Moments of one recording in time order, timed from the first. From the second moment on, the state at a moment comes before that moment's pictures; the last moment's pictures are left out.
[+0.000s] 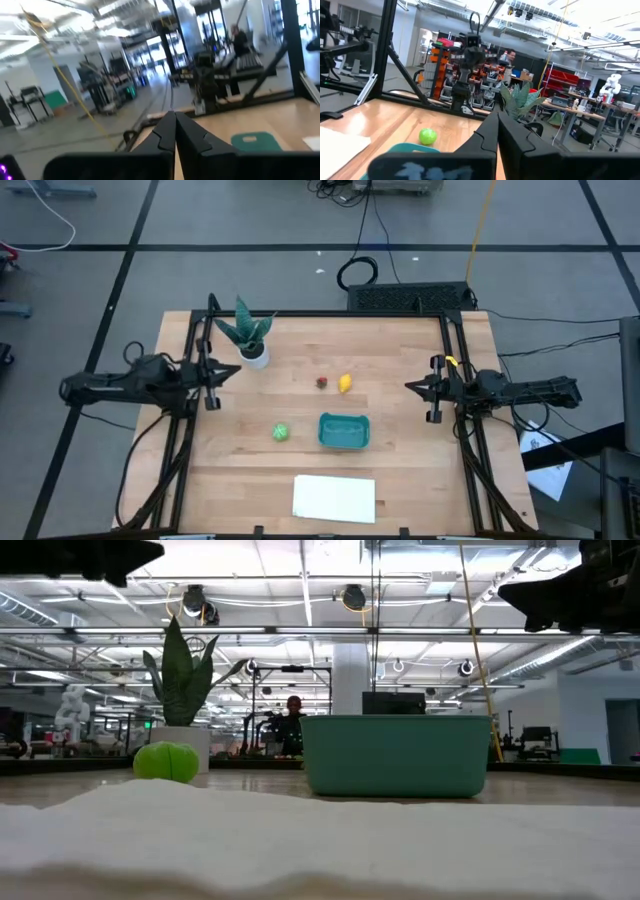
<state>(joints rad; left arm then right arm) -0.02 0.26 0.35 0.04 -0.16 0.33 0.08 0.06 0.01 0.24 0.13 -0.28</state>
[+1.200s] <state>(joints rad) -0.09 1.12 0.99 -0.50 -0.13 0.60 0.08 0.06 0.01 0.21 0.13 -0.22</state>
